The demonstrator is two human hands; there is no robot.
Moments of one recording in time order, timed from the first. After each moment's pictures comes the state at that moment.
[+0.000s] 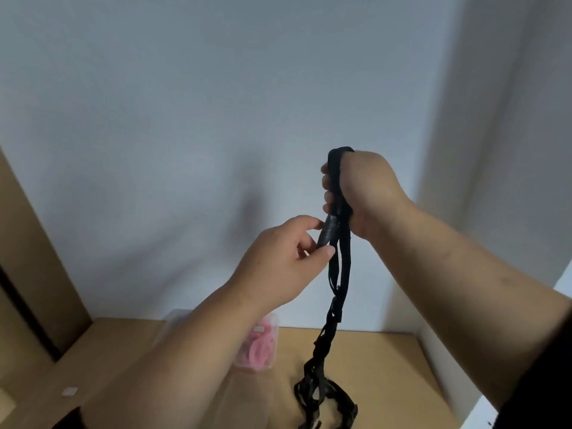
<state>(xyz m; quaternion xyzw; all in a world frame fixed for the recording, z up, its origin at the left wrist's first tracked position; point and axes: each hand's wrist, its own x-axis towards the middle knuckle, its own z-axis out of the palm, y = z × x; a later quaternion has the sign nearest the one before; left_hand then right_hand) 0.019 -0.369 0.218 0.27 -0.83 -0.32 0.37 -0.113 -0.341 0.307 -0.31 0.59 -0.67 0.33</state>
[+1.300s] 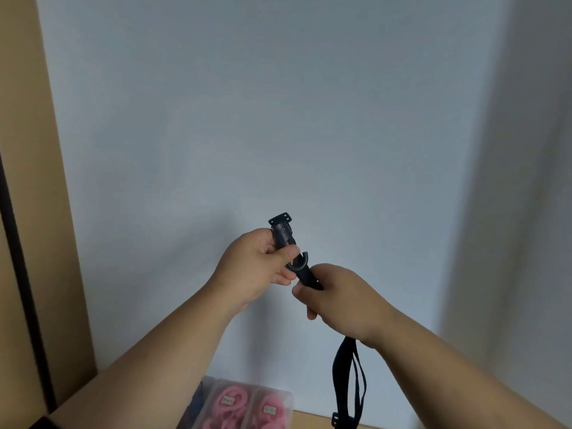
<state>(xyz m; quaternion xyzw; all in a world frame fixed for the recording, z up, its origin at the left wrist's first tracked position) 0.053 -0.441 0.281 0.32 -0.70 -0.44 0.46 -0.096 -0.358 0.272 -0.66 0.65 -0.34 0.17</state>
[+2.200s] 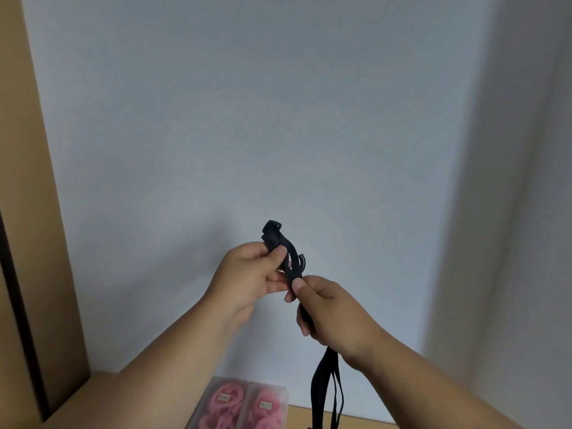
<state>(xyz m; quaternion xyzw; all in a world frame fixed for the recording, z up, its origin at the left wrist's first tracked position) 0.051 -0.434 0.264 0.29 -0.58 -0.58 0.49 -0.083 -0.351 0.242 -0.59 0.58 -0.46 0.32</state>
